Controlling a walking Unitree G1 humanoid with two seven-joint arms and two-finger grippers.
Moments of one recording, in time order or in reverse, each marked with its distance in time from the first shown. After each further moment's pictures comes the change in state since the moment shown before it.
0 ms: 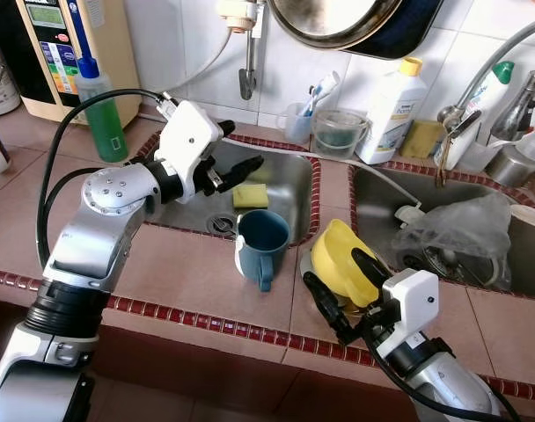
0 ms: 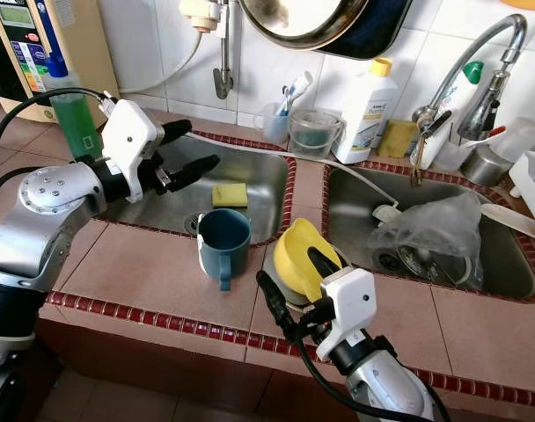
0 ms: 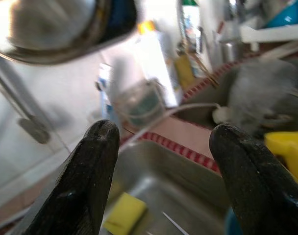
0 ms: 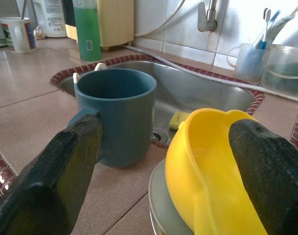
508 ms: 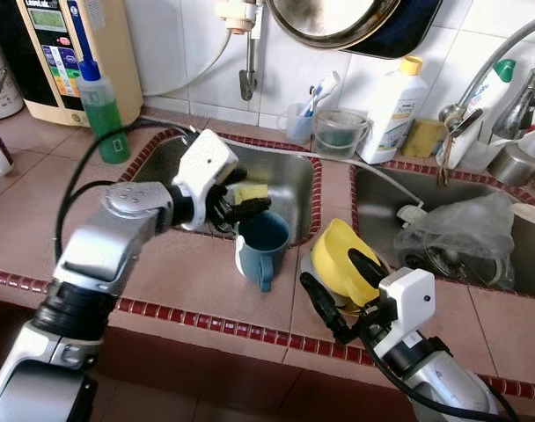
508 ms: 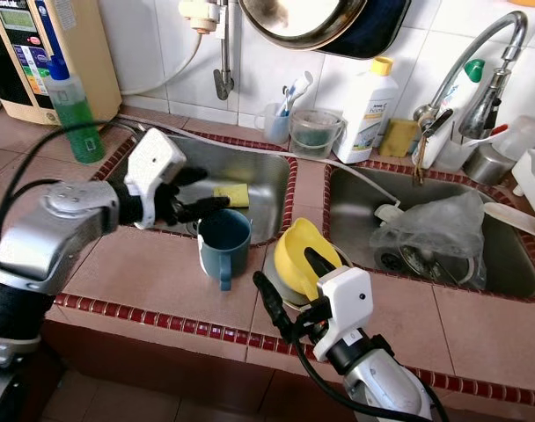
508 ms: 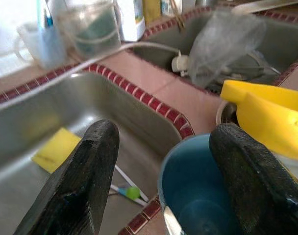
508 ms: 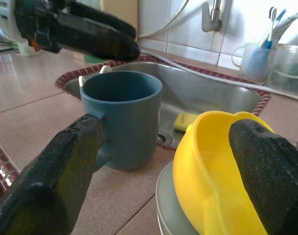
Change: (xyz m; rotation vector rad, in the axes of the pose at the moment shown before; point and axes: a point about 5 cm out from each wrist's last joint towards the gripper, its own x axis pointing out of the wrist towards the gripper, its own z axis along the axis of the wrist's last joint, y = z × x) left arm 0.013 -0.020 -0.026 -0.254 0.246 -0.094; right arm 0.002 0.003 0.002 0.011 0.001 0.008
